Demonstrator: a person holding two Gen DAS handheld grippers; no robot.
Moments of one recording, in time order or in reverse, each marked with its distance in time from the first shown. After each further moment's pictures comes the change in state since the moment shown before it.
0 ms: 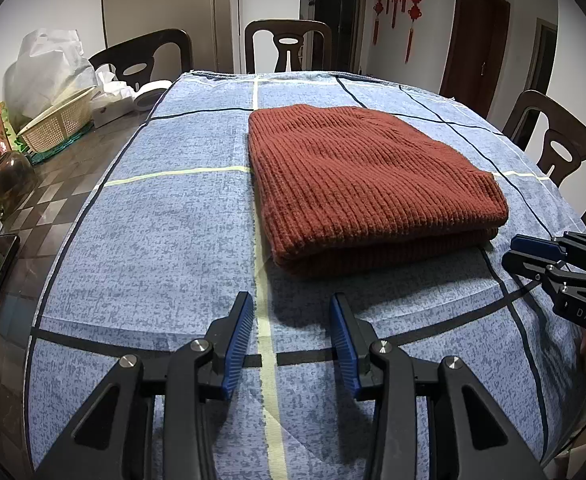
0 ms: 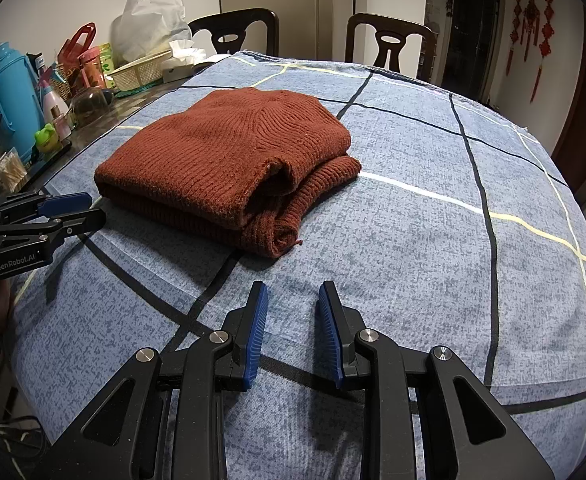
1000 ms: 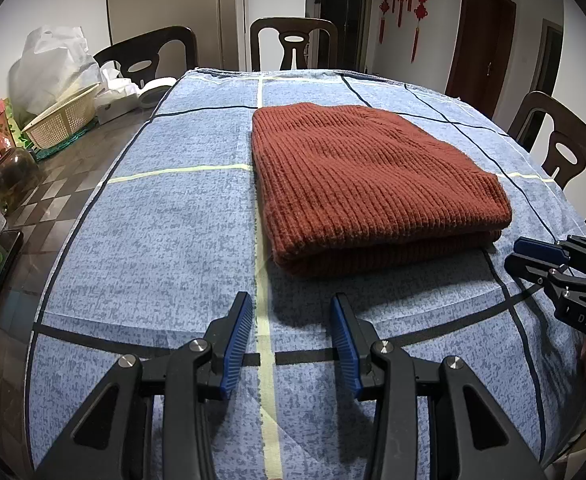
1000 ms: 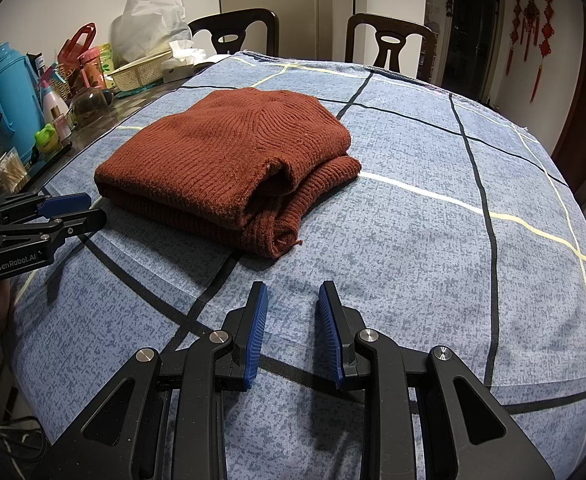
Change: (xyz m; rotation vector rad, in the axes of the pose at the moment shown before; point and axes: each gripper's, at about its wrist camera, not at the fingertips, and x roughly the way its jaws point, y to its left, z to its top) left arm 0.000 0.000 0.001 -0.014 0.011 0.015; right arm 0.000 0.000 0.000 0.000 0.000 0.000
